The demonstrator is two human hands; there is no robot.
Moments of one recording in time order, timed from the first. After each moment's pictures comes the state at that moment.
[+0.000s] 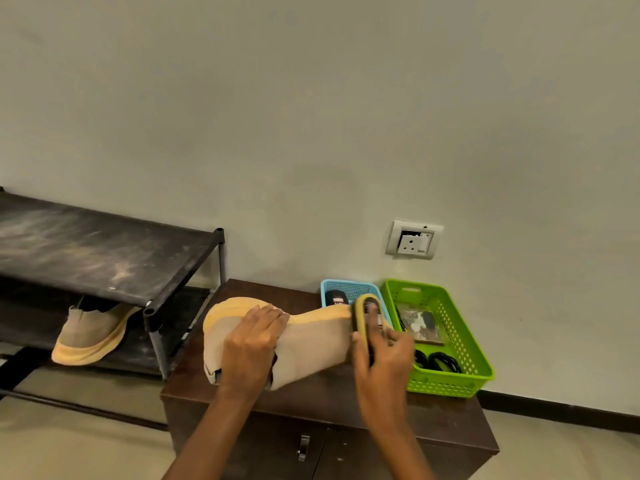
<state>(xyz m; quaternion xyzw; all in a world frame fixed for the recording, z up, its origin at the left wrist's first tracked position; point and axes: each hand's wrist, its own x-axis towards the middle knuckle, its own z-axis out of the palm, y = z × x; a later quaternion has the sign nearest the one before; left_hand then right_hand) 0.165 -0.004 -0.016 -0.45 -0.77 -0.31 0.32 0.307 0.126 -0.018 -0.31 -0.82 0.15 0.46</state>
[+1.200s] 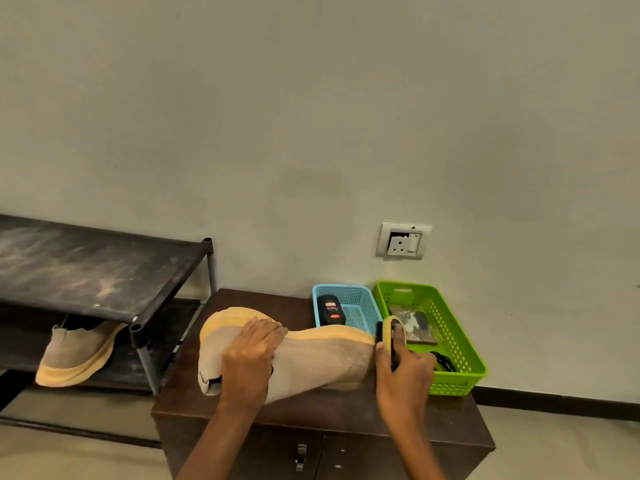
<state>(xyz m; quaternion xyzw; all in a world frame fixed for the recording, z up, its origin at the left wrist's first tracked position) 0.173 0.007 -0.019 -0.44 -0.76 -0.35 0.32 0.325 0.150 -0.017 -0.48 -0.74 0.25 0.39</state>
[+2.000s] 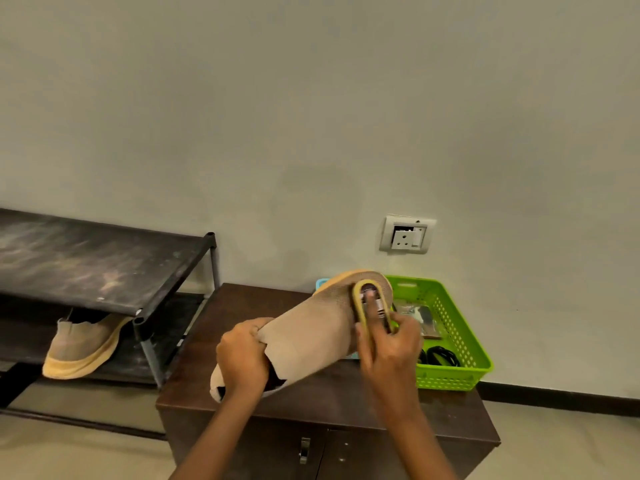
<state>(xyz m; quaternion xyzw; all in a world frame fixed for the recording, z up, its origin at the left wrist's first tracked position) 0.183 0.011 0.002 -0.17 -0.86 -0.47 0.09 0.311 0.146 -0.011 -0.24 -0.83 0.01 0.51</state>
